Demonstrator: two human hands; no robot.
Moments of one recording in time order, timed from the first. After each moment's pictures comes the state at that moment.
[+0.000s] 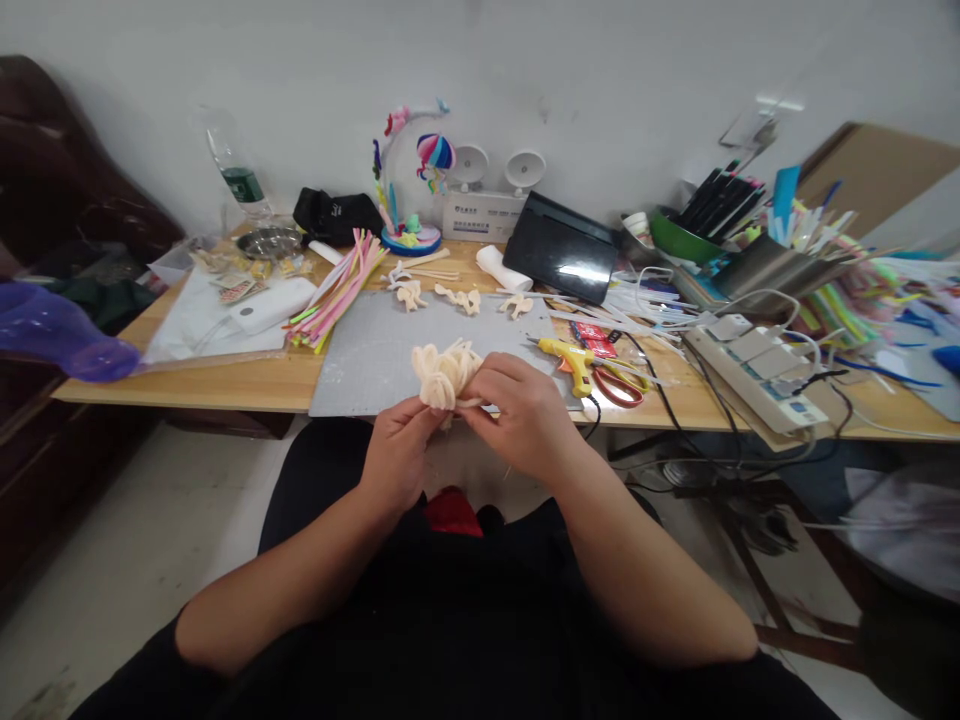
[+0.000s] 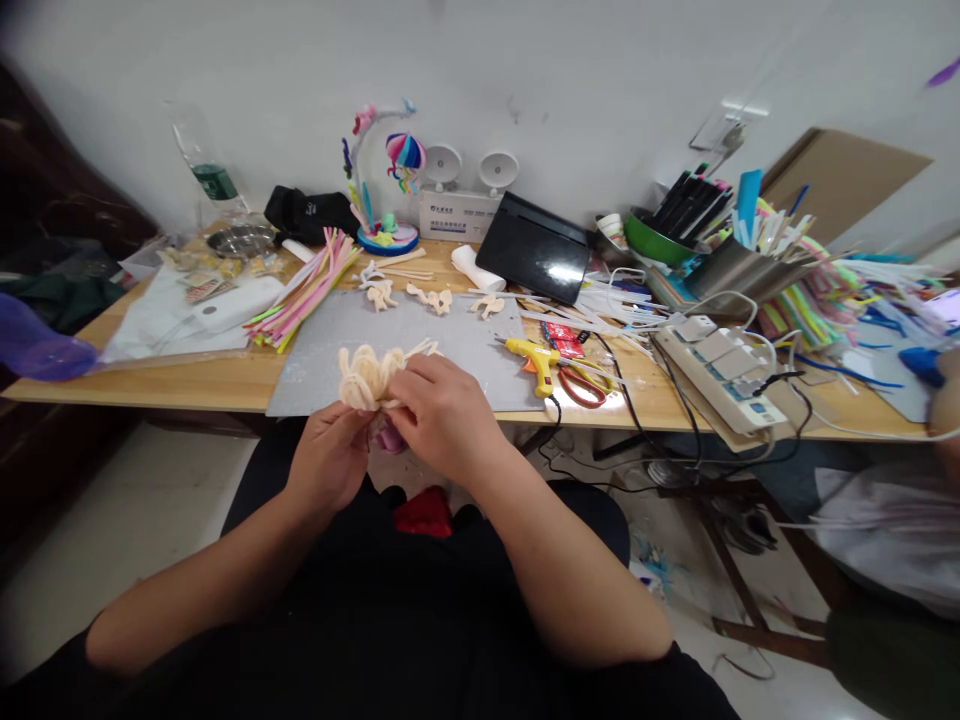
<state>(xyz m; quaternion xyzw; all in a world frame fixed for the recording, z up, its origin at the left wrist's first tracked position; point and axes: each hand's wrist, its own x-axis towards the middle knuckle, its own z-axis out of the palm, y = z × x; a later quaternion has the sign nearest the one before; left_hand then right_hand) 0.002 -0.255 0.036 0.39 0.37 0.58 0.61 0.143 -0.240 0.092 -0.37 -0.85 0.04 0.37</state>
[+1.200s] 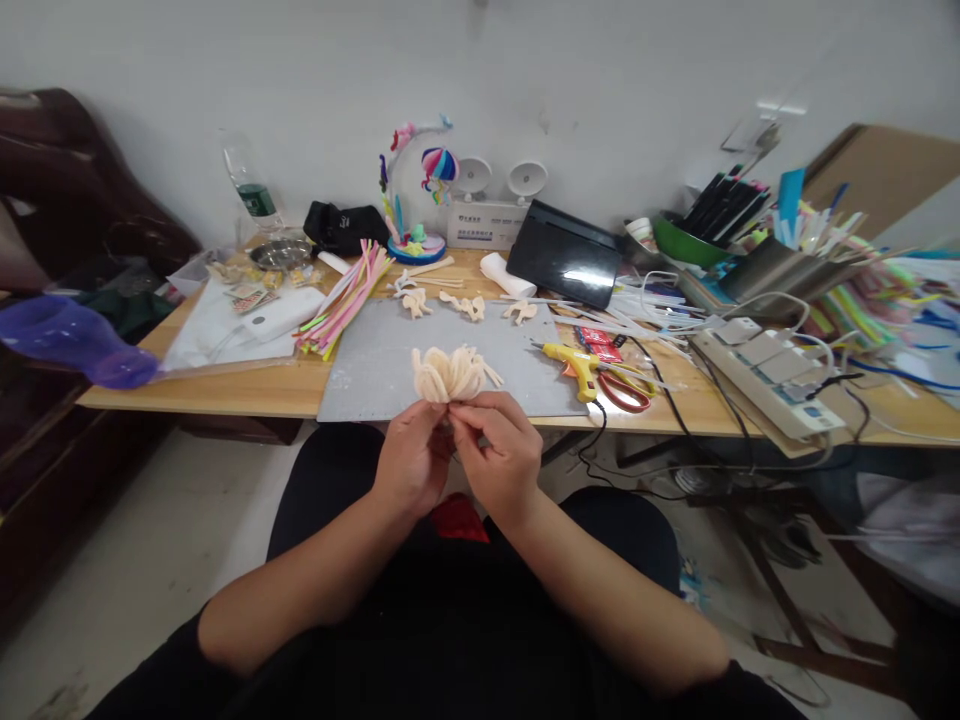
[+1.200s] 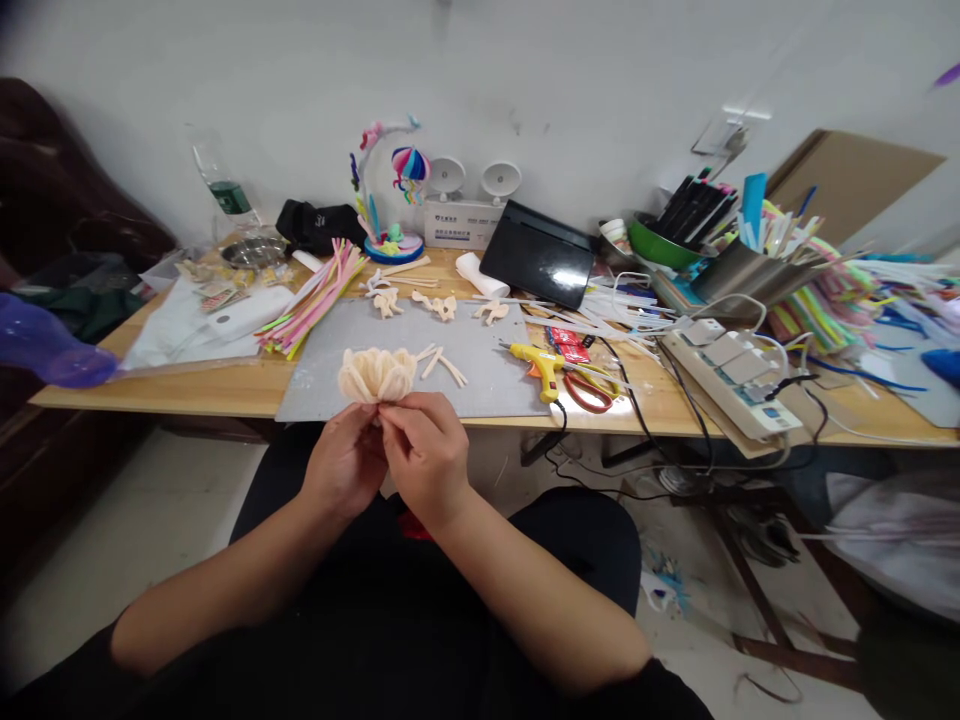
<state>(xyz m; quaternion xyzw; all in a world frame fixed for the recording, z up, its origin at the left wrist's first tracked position) 0.015 -0.258 0.049 0.20 0.31 0.62 0.69 0.105 -0.261 0.044 -0.40 -0.67 0.05 0.62</state>
